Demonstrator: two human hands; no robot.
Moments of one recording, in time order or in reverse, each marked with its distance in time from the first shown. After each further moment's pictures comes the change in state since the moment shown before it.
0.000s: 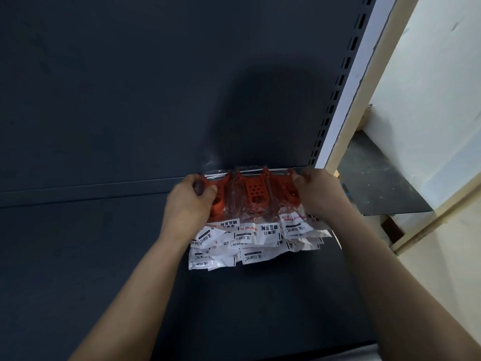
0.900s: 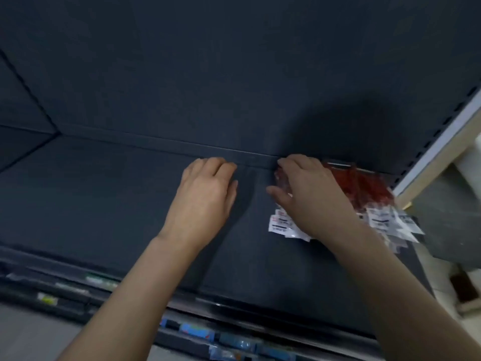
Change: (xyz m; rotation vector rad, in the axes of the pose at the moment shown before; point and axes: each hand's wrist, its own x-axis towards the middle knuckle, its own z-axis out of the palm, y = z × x) left_hand -0.083 -0.052 -0.115 0.690 0.274 0.467; right_hand -0.107 -0.116 0.048 -0.414 -0.088 -0.760
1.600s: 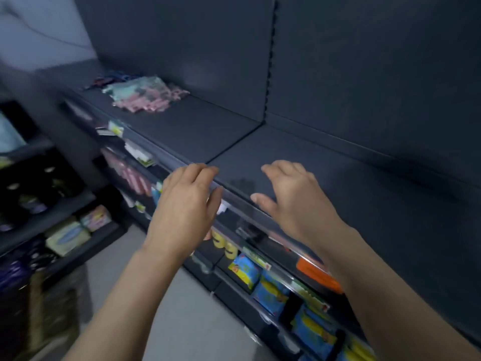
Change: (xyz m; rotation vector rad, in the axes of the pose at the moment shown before) left_hand -0.216 -0.305 -0.177 0.184 0.167 -0.452; right_hand 0.038 -0.397 0.075 0.123 -0.111 -0.511
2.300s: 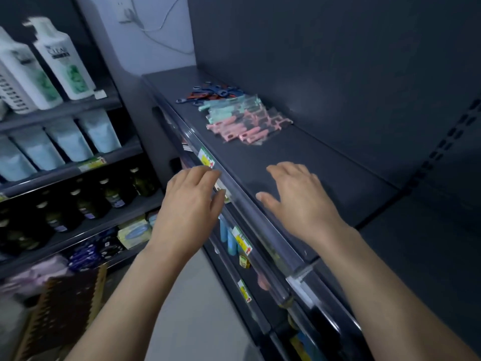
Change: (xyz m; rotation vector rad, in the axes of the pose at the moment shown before) left_hand 0.110 -0.235 -0.004 0.202 0.077 -0.244; right_hand 0.277 -0.124 0.065 0.064 -0.090 -0.258
